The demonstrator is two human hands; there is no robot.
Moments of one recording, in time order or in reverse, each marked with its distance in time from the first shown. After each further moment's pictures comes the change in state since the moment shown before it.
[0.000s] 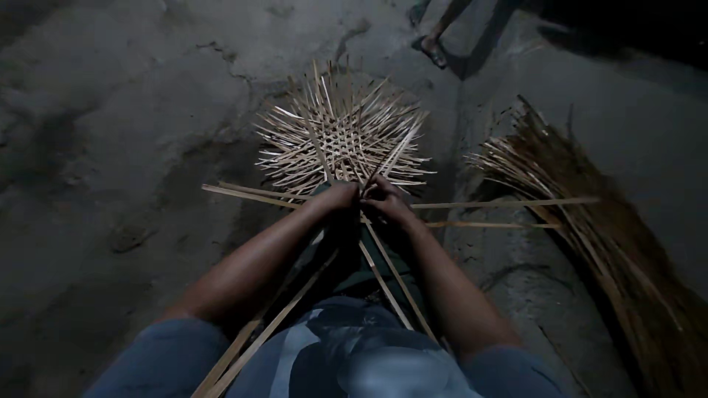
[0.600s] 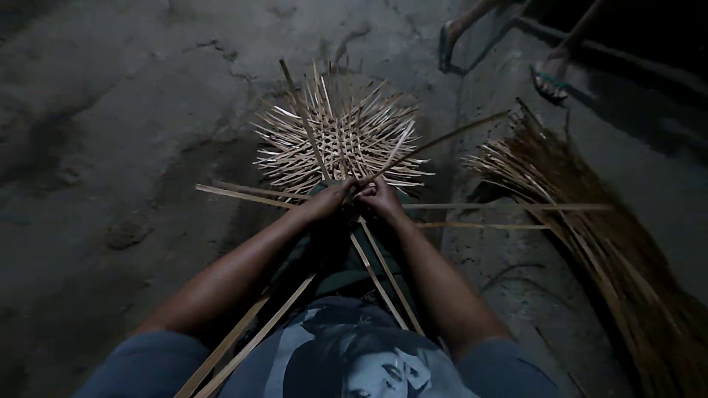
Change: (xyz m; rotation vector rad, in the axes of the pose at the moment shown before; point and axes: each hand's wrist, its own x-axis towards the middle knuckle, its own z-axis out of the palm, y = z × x) left_hand -0.024 -0.008 0.007 -0.134 0.142 0.149; right_hand 0.010 -0.001 0.011 0.074 0.109 0.221
